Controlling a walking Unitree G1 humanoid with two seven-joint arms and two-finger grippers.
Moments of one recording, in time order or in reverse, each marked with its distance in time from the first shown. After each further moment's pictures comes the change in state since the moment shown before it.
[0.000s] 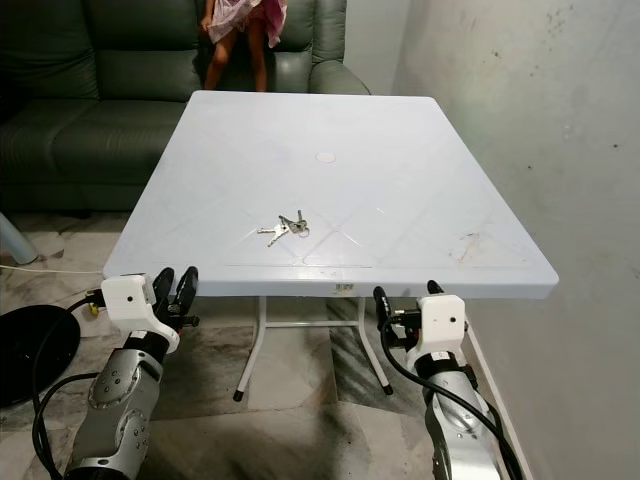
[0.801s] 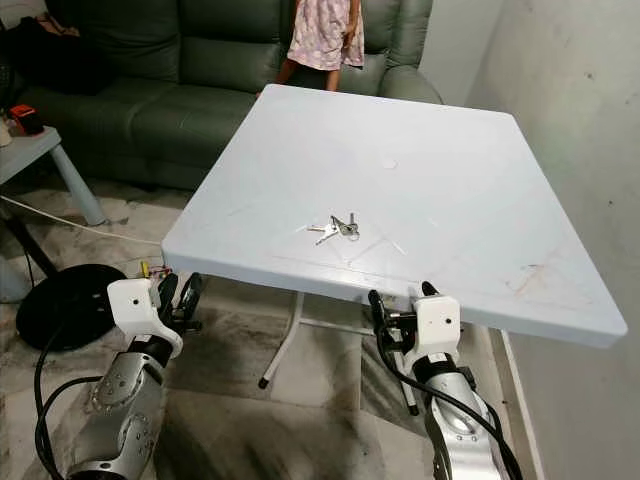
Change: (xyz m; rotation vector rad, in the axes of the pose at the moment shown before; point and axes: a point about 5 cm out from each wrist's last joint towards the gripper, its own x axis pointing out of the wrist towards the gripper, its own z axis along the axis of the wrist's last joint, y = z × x) left arm -0.002 -0.002 -0.006 -0.012 0.046 0.011; right arm -0.002 0.003 0.000 -0.013 0.014 0.038
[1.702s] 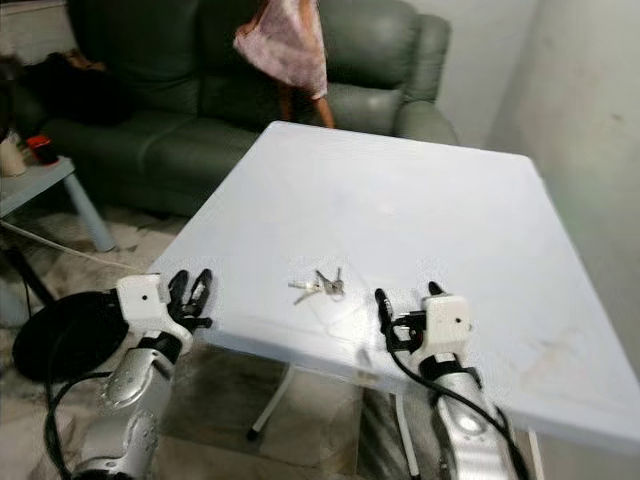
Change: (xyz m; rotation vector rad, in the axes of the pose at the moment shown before) left arm -0.002 0.007 0.003 0.017 -0.001 0.052; right arm 0.005 0.017 0.007 0.061 -0.027 0.073
